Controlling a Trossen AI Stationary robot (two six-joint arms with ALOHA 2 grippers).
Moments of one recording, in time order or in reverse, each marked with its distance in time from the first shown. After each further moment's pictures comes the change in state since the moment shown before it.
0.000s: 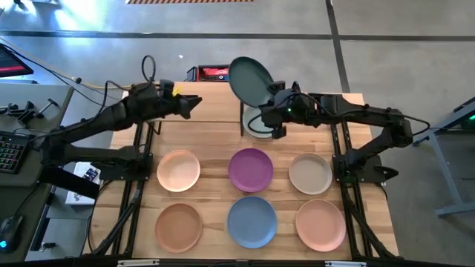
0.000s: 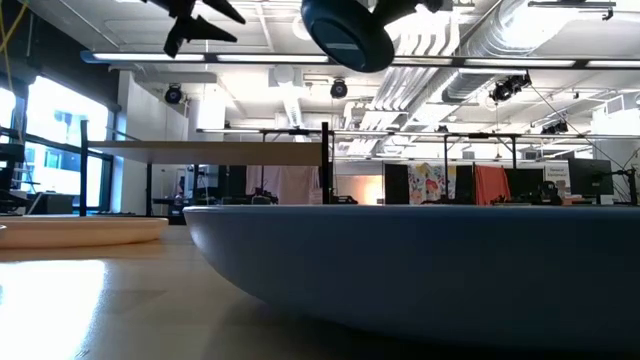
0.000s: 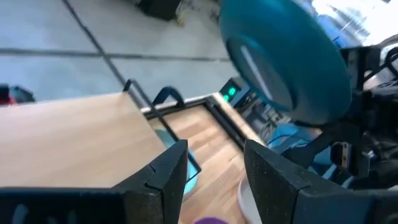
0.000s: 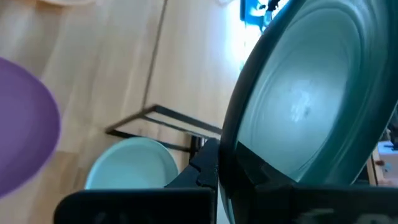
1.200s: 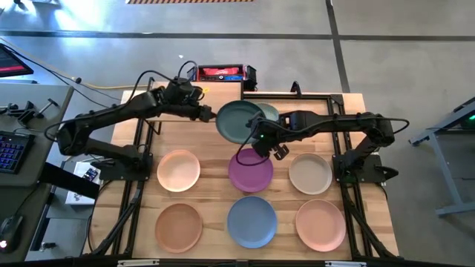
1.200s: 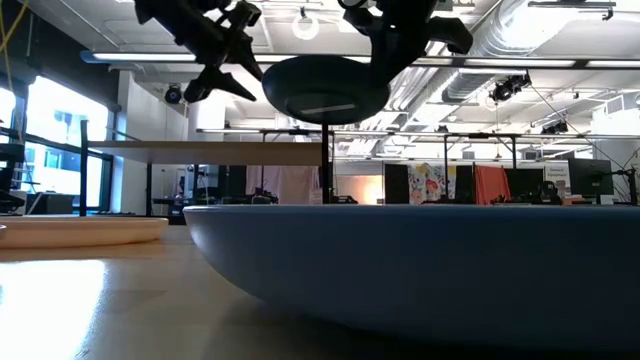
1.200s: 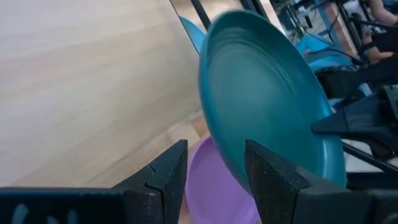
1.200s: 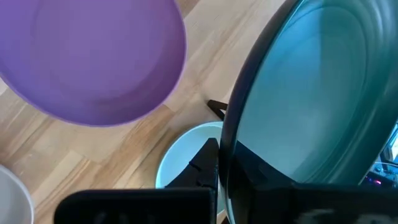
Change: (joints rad) left arm 0.093 0.319 0.087 -0.186 0.335 -0.063; right arm 0.095 0.204 0.000 -0.223 -0.138 -0.191
